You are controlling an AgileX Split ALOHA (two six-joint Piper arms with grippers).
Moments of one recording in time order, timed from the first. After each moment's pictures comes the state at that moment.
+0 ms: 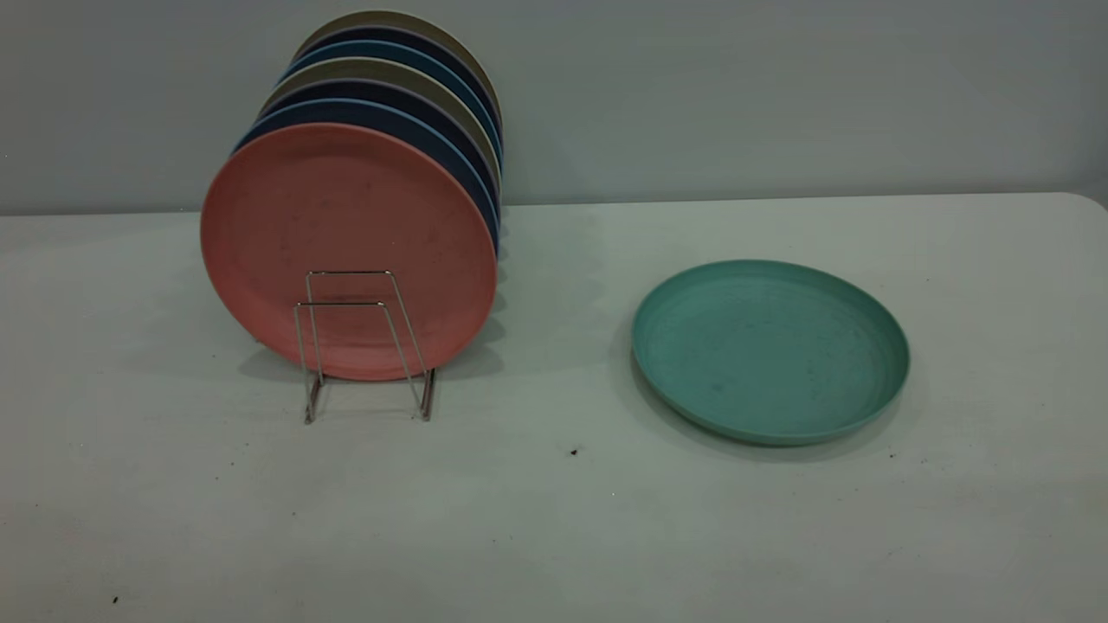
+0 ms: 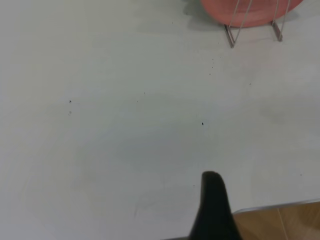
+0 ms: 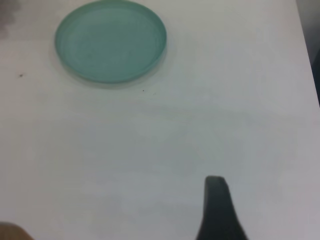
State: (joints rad) left arm -0.05 -0.02 -0.49 -0.01 1.14 0.05; right arm 0.00 -0.02 -0.47 0.08 1.14 -0.12
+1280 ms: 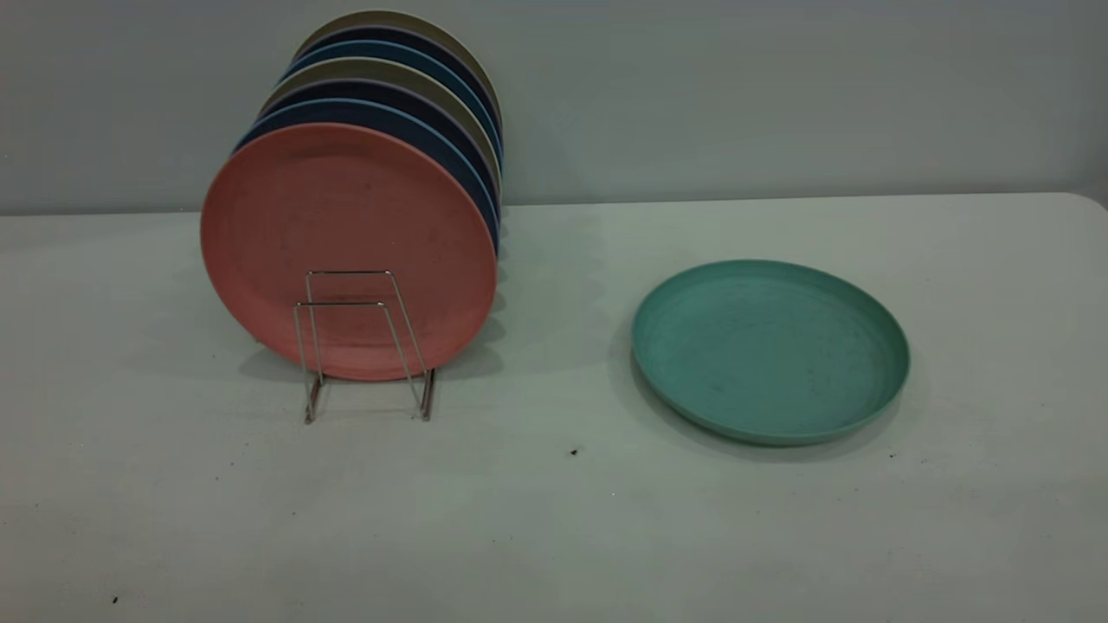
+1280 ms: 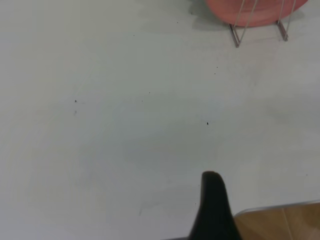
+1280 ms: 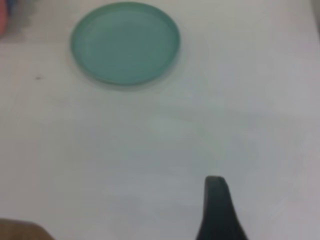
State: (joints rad) left arm -0.05 -0.02 -0.49 0.00 1.14 0.05; right arm 0.00 -0.02 -0.47 0.13 1.14 -0.12
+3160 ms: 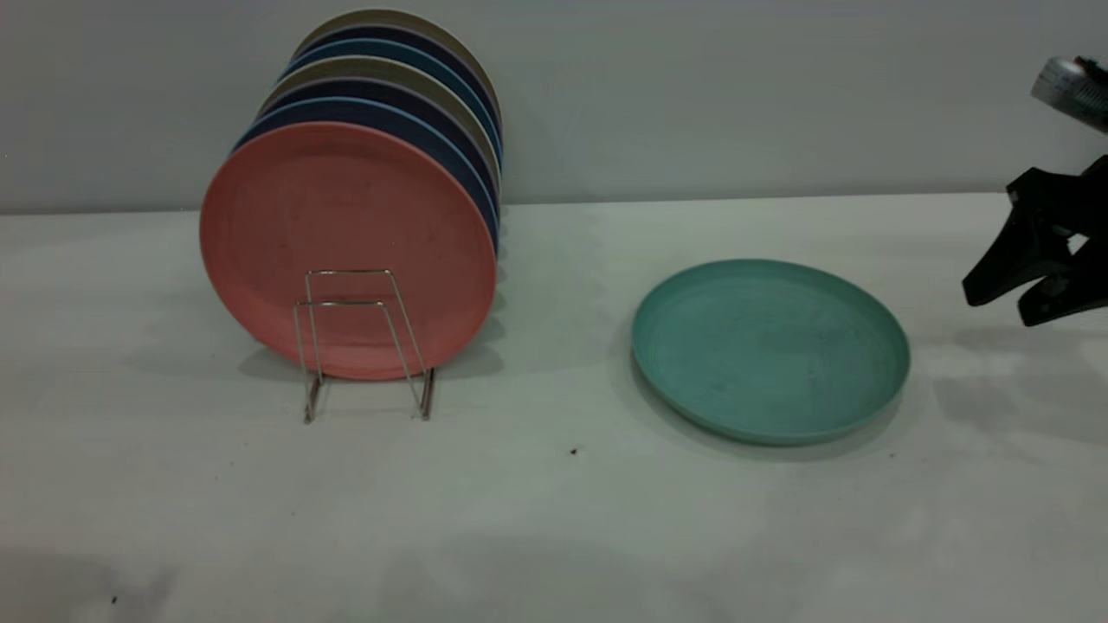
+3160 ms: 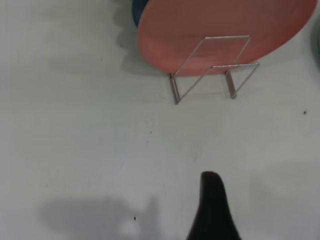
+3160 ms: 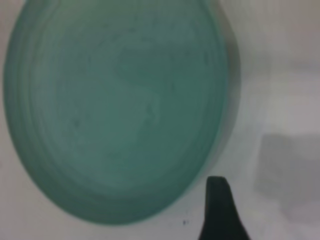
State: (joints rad) left arm -0.05 1.06 -0.62 -0.37 0.42 0.24; right arm -0.20 2.18 -1.26 0.94 0.64 -0.94
